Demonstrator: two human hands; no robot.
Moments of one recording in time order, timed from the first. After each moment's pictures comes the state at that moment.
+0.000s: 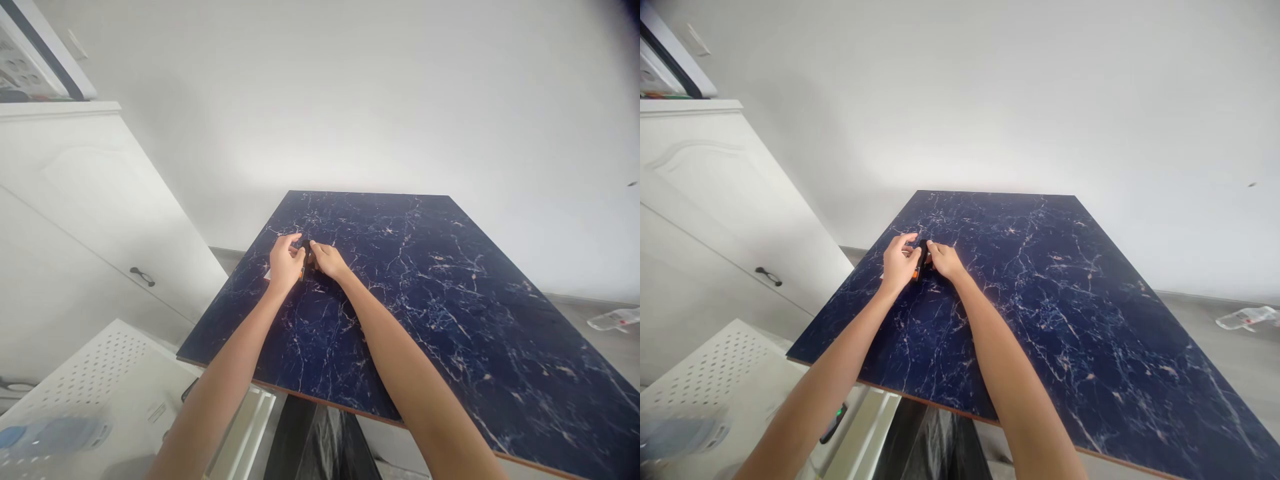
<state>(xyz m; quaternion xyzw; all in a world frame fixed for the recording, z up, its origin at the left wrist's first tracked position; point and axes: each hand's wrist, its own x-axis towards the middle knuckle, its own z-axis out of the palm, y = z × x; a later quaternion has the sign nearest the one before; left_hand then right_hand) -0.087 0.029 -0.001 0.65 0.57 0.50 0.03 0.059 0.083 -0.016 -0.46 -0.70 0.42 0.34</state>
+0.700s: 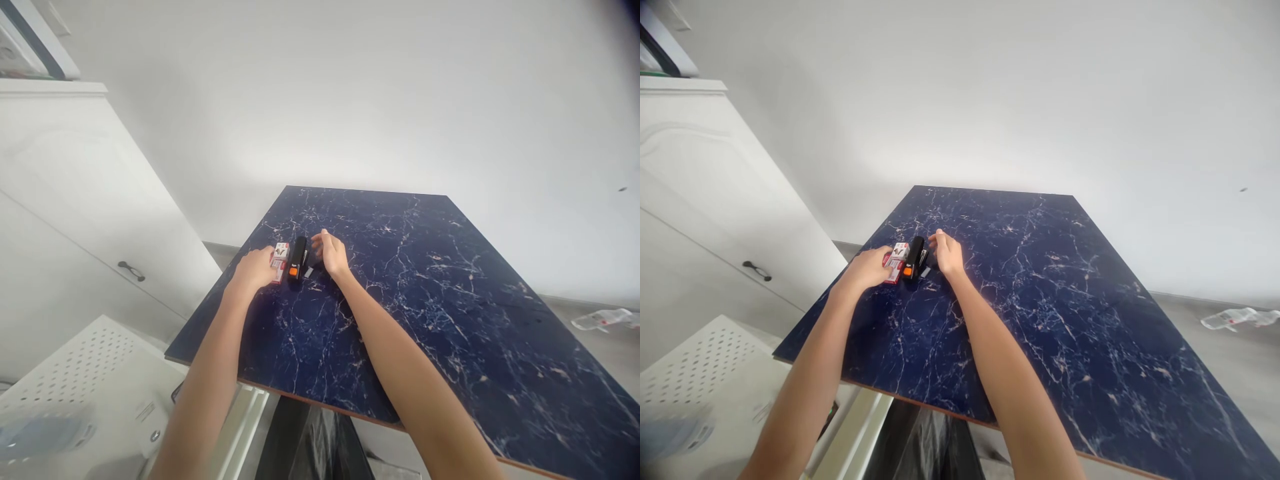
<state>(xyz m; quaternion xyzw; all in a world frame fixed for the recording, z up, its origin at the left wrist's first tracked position) -0.135 0.001 0.041 0.66 0.75 0.02 0.05 0.061 0.081 -0.022 -0.44 -0.61 0.43 0.50</state>
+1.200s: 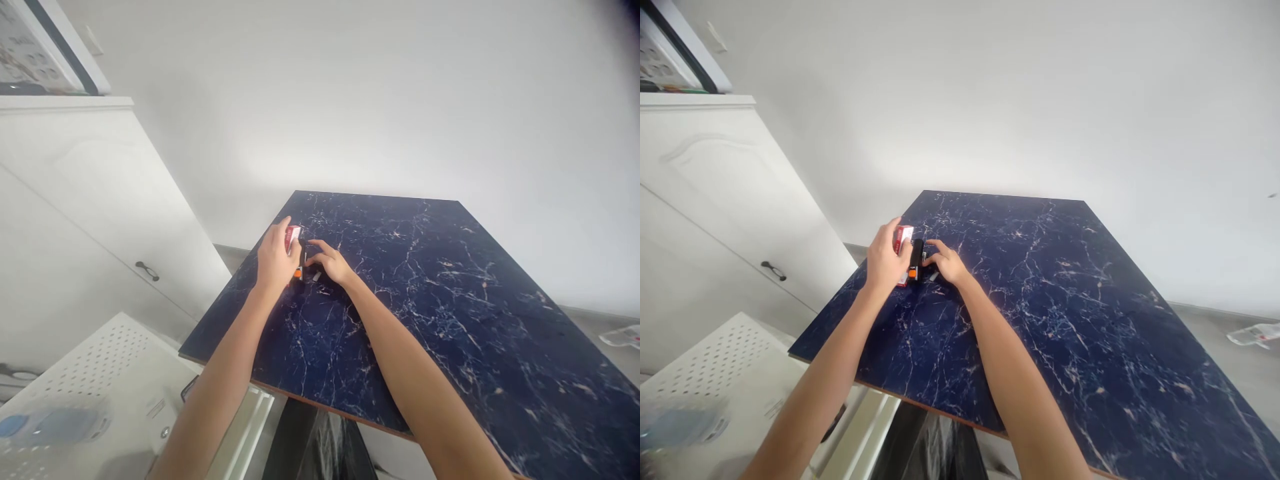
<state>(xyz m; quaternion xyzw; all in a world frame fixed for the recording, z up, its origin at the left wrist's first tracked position) -0.103 0.001 0.040 0.67 0.59 0.44 -0.14 0.061 0.079 -0.021 -0.36 -0.71 0.48 0.36</state>
